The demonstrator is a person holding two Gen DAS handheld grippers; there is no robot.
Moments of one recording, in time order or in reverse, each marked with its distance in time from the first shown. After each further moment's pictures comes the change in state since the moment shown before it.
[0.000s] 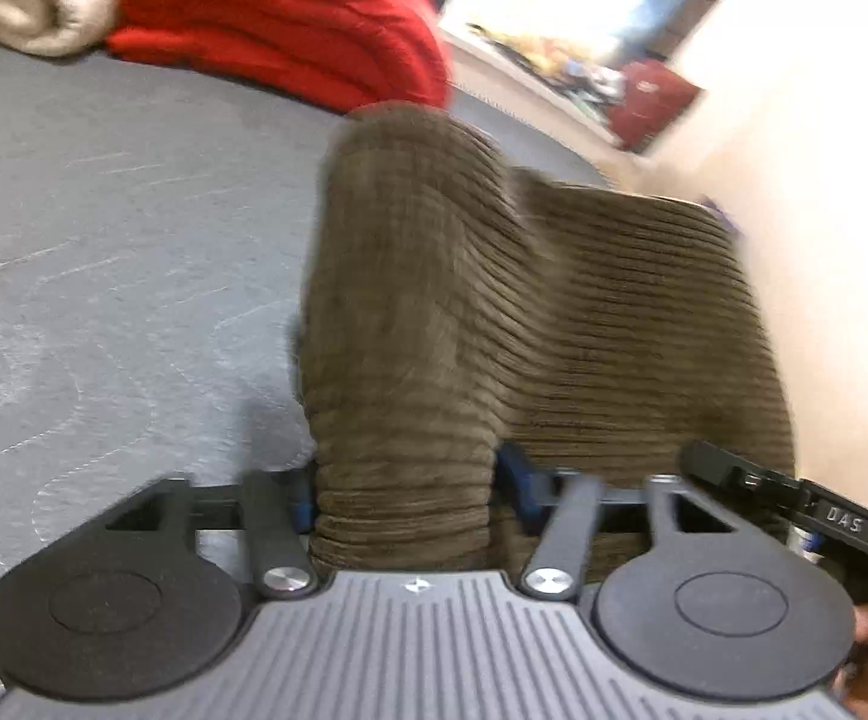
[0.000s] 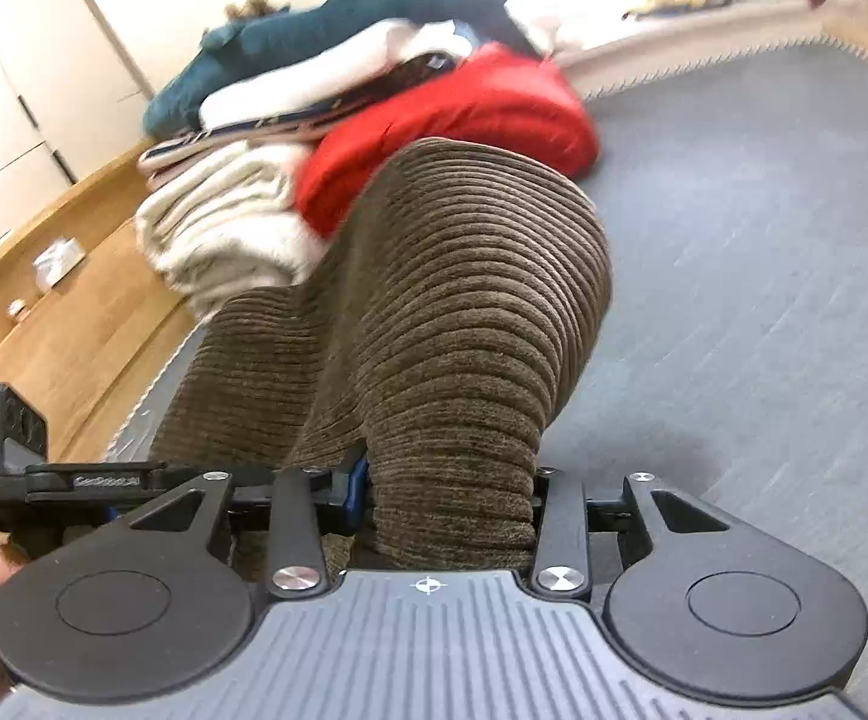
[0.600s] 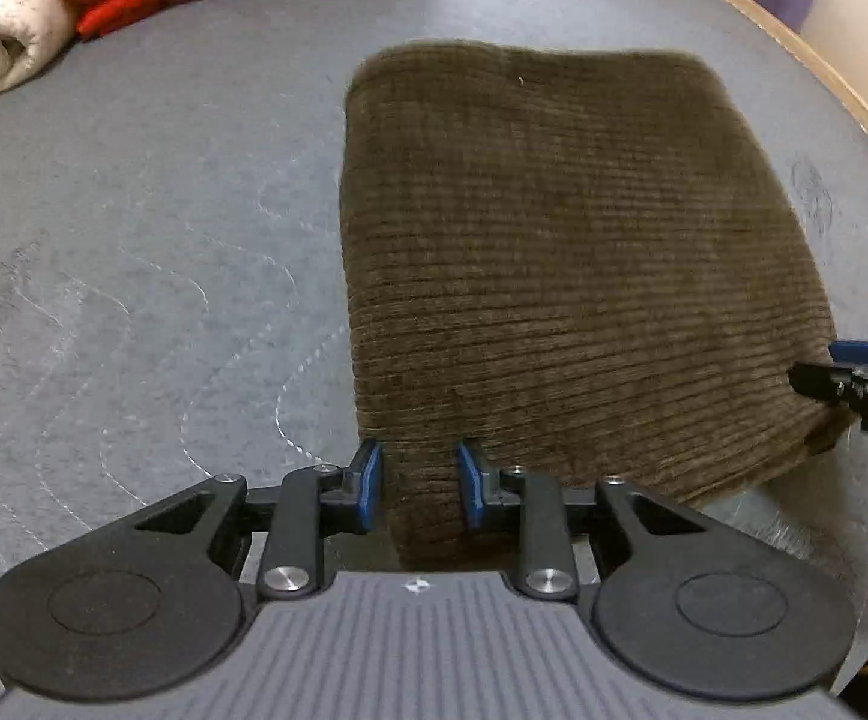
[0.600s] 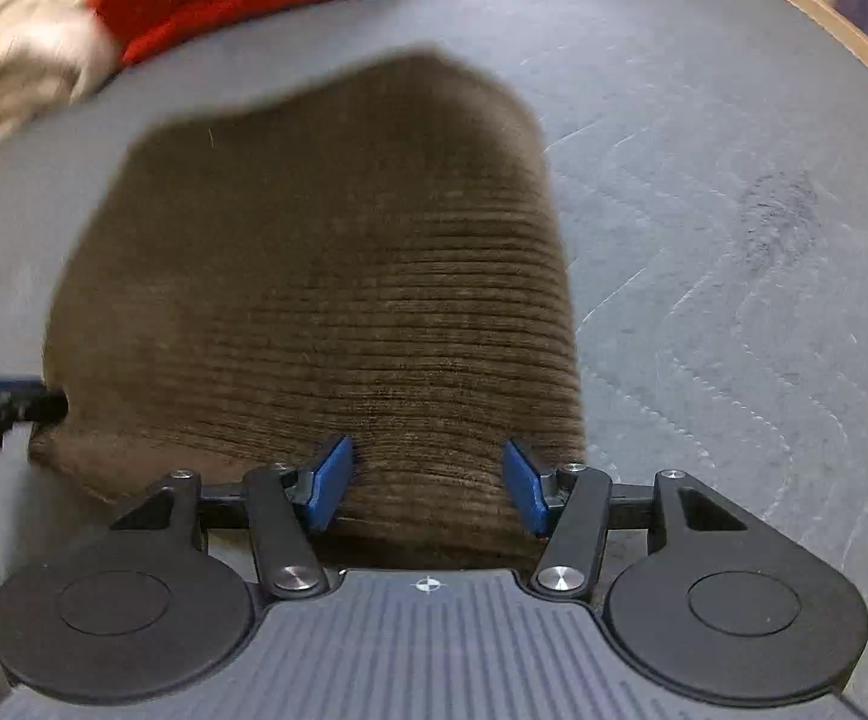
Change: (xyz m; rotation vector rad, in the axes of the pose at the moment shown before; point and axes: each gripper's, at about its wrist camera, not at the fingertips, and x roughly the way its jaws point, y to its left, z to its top) left arm 0.067 -0.061 -0.059 0.340 0.284 0.274; right arm 0.057 -0.033 -0.051 -0.124 0.378 -0.403
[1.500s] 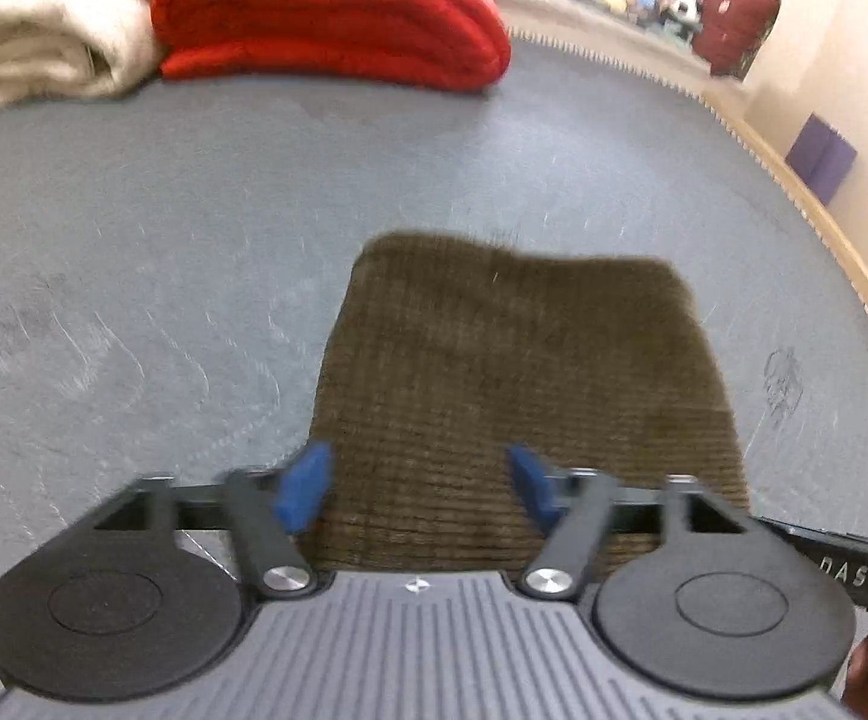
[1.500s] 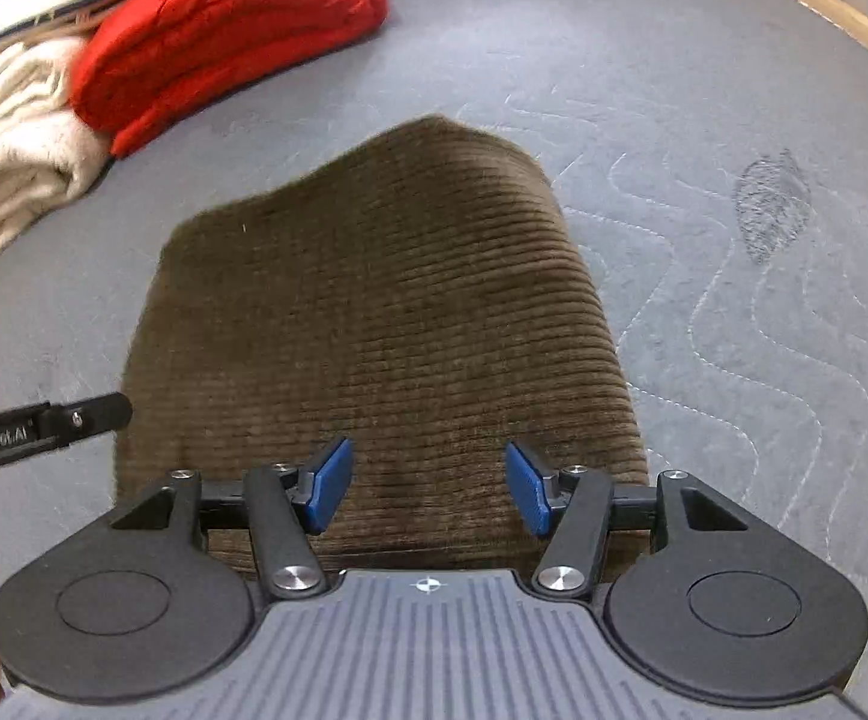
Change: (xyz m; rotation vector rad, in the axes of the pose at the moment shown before) left arm -0.072 -0.019 0.015 -0.243 -0.211 0.004; right arm -0.049 0.010 0.007 0.257 -0.088 0.080
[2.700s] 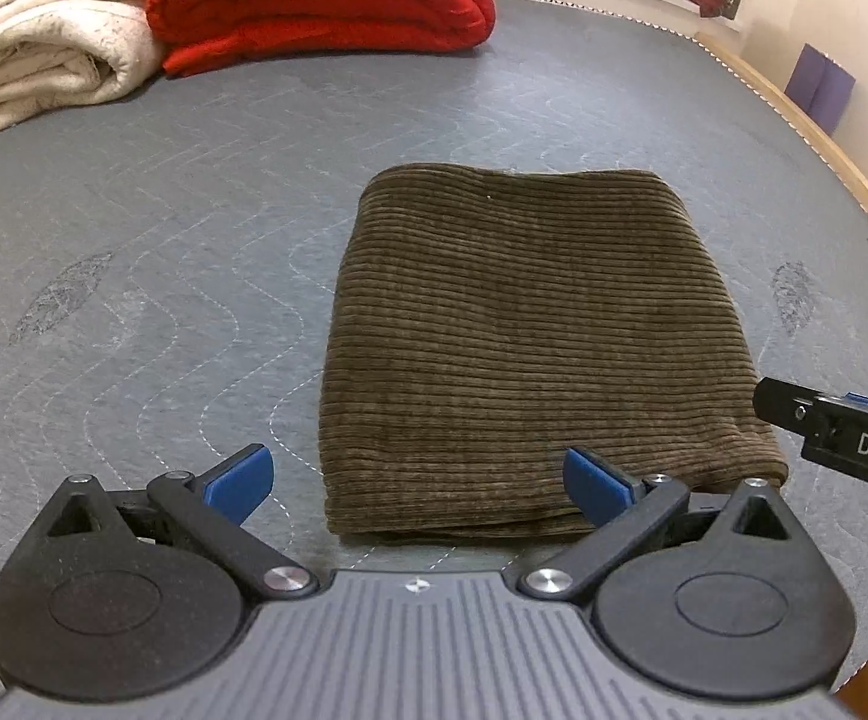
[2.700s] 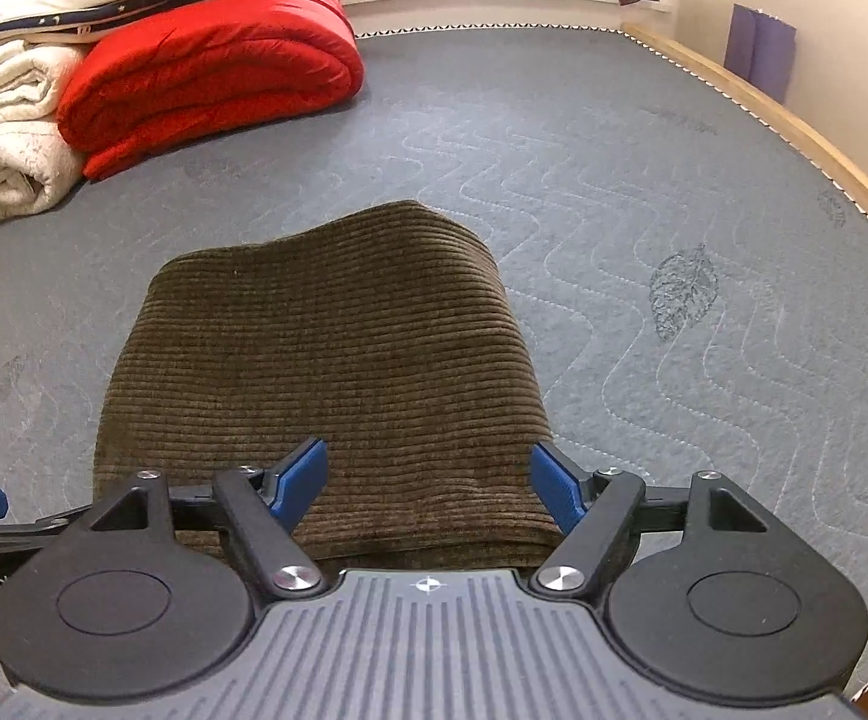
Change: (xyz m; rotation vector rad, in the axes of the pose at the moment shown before) left arm -0.021 -0.011 -0.034 0.100 0.082 0.067; right arm -0.032 0.024 -0.024 -0.118 -0.125 -0.191
